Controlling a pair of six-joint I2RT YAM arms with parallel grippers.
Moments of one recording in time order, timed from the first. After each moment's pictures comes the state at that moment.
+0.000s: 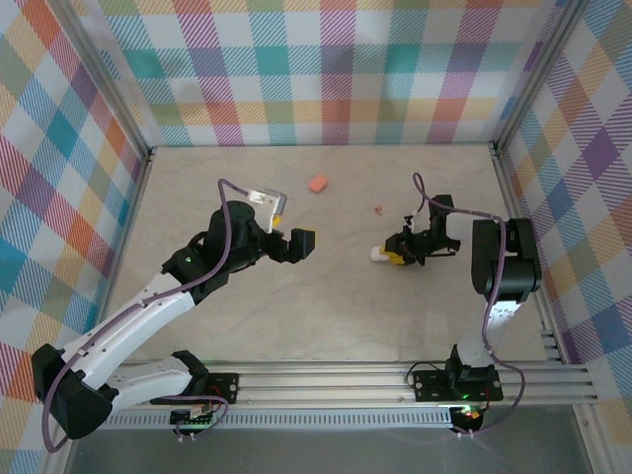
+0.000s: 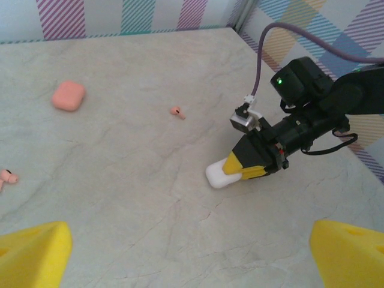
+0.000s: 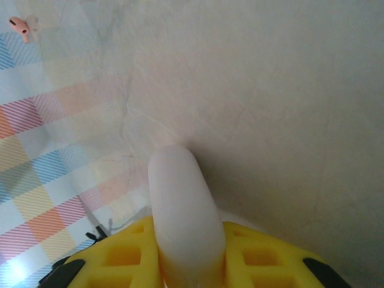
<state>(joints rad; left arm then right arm) -0.67 1.09 0.99 -0.36 0.06 -0.31 0.04 1.90 1.06 -0.56 -0.83 0.33</state>
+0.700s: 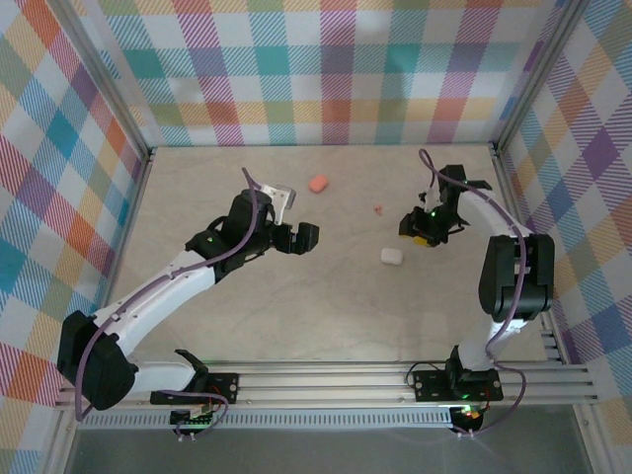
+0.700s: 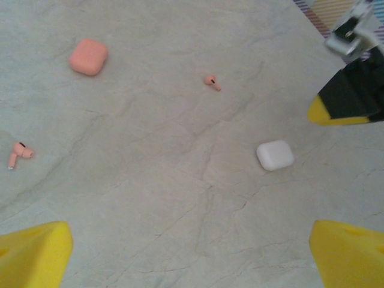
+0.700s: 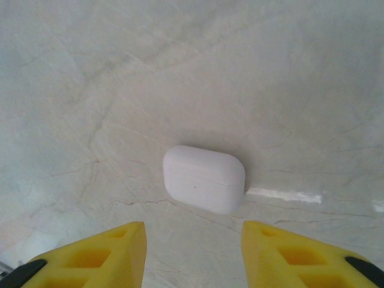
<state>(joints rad) -0.61 1.27 1.04 -0.38 0.06 -0.29 0.06 1.75 1.33 -0.94 -0.43 0.23</state>
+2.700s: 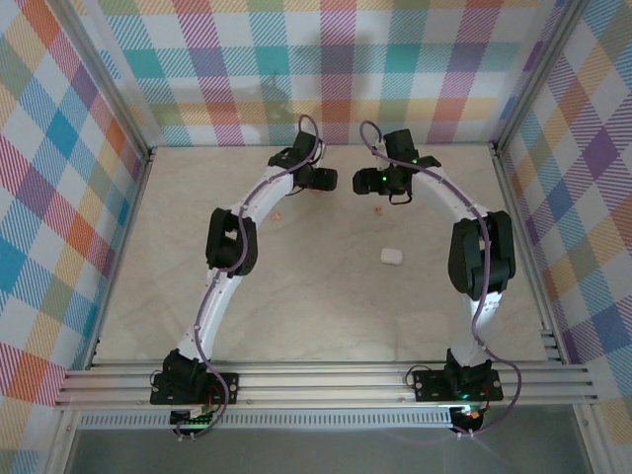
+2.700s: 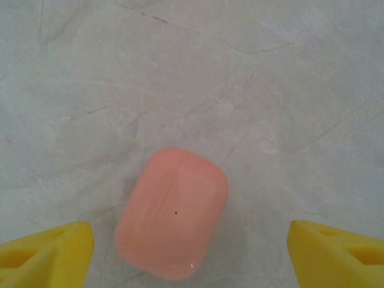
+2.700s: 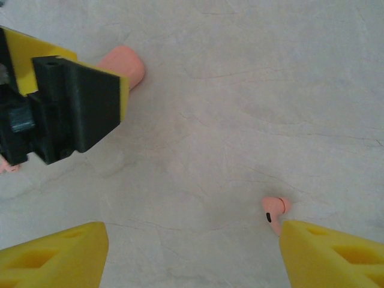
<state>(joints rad) -0.43 2.65 2.48 -0.71 0.03 -0.20 0.30 1.99 1.67 -0.59 -0.19 0.19</state>
